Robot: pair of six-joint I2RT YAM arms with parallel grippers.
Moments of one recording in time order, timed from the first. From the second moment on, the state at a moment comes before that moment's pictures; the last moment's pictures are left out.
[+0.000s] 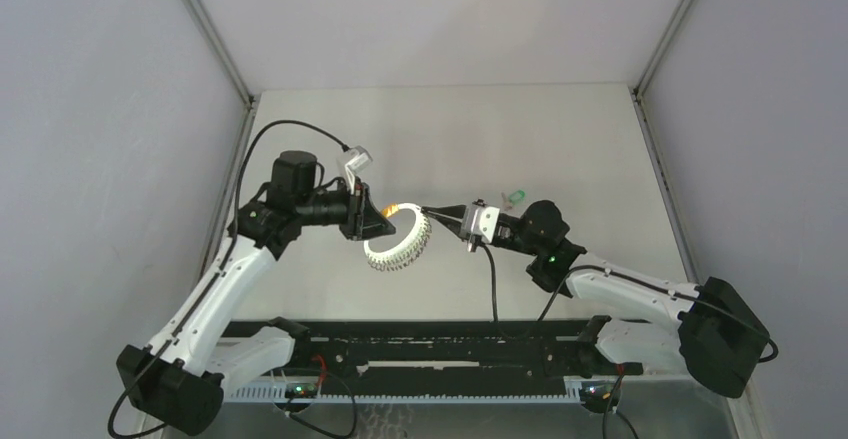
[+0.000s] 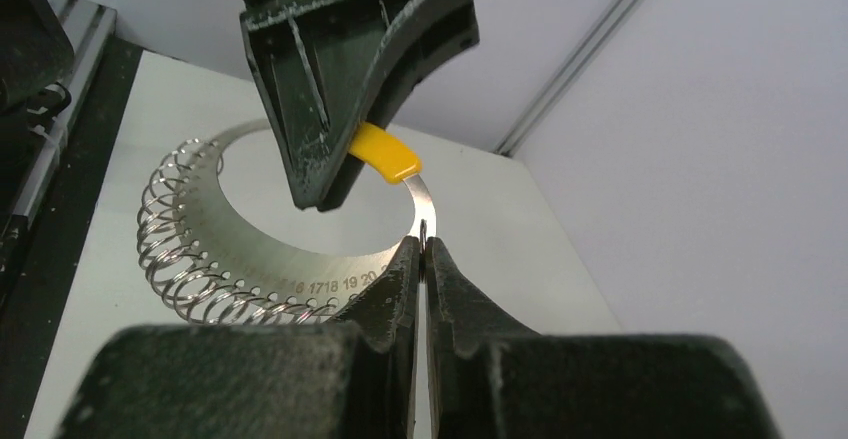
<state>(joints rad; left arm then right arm) -0.37 1.00 0.97 -0.63 0.77 -0.14 0.84 1.14 0.56 0.74 -0.49 -0.43</state>
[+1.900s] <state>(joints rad) -0.47 0.89 0.33 0.80 0.73 -0.05 0.68 1.28 0.65 0.71 -0.93 -0.31</state>
